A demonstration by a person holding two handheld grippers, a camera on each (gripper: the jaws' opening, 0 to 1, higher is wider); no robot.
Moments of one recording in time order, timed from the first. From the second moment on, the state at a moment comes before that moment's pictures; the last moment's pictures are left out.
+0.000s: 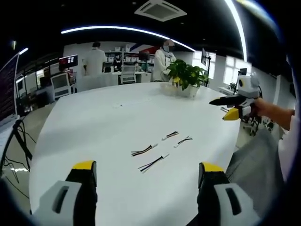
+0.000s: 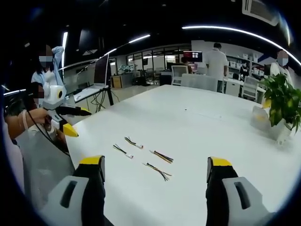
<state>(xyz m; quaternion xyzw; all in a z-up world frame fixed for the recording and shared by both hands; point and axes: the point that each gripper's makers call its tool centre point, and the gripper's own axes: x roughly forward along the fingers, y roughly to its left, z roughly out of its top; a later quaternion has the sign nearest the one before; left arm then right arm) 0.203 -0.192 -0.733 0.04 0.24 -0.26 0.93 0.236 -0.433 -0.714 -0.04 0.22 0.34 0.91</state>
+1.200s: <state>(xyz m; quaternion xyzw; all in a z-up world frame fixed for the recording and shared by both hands) 0.239 -0.215 -0.725 0.05 0.22 -0.30 0.93 0.255 -0.406 -0.718 -0.06 0.22 0.39 0.89</state>
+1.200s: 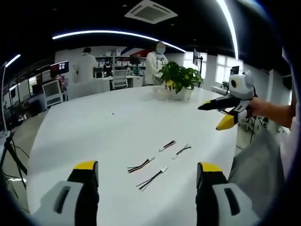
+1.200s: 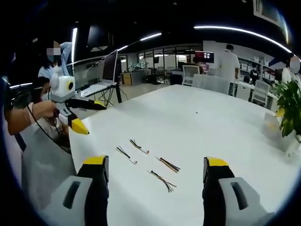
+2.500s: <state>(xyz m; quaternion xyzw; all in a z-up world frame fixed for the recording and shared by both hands) 0.267 -0.228 -0.730 0.07 0.22 -0.33 0.92 0.284 -0.387 -0.733 -0.08 0.23 0.42 0.87</state>
